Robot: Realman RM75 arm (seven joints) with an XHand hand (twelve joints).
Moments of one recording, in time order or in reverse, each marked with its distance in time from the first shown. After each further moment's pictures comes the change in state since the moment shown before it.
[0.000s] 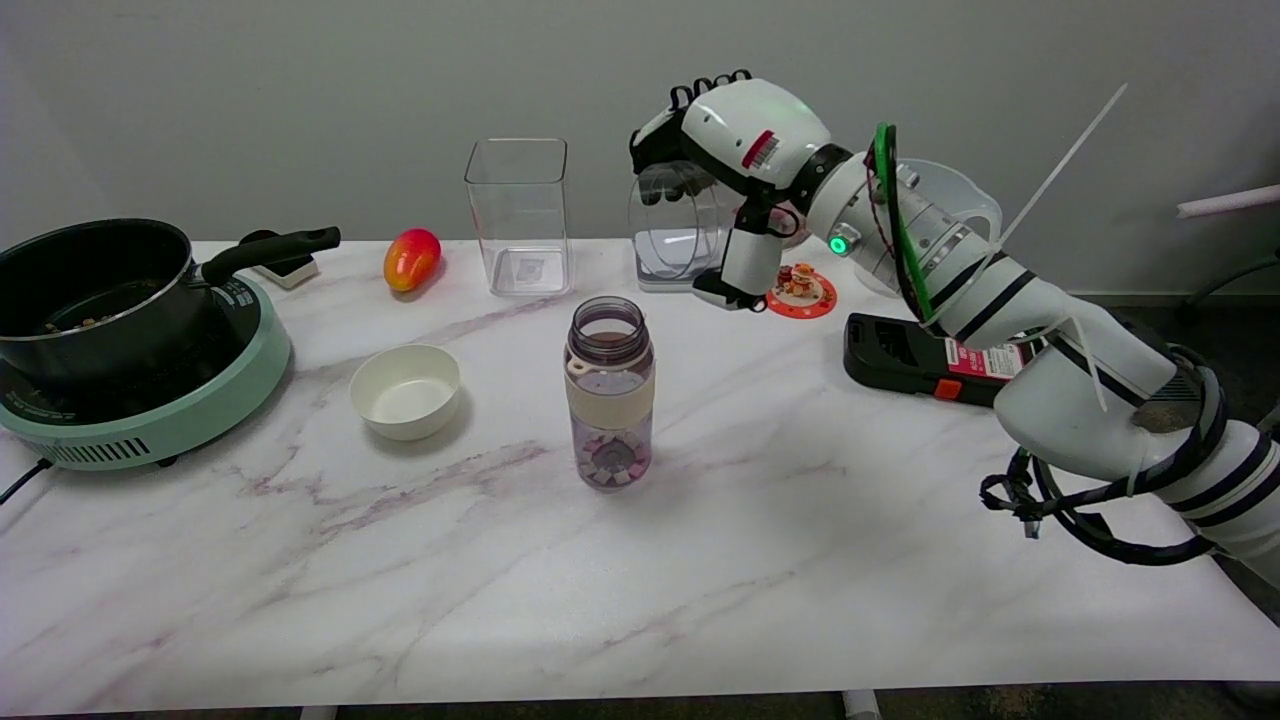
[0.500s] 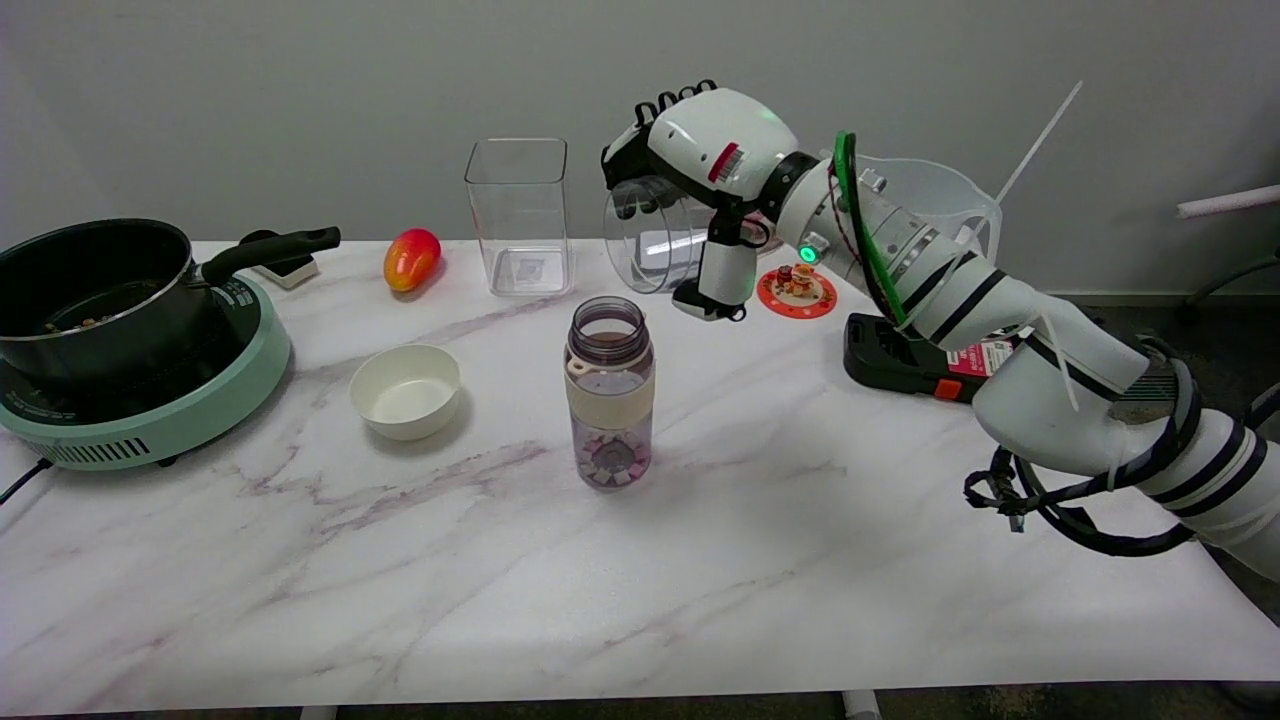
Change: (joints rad) arm 0.074 0.001 -0.105 -0.003 -0.011 -0.033 -0.029
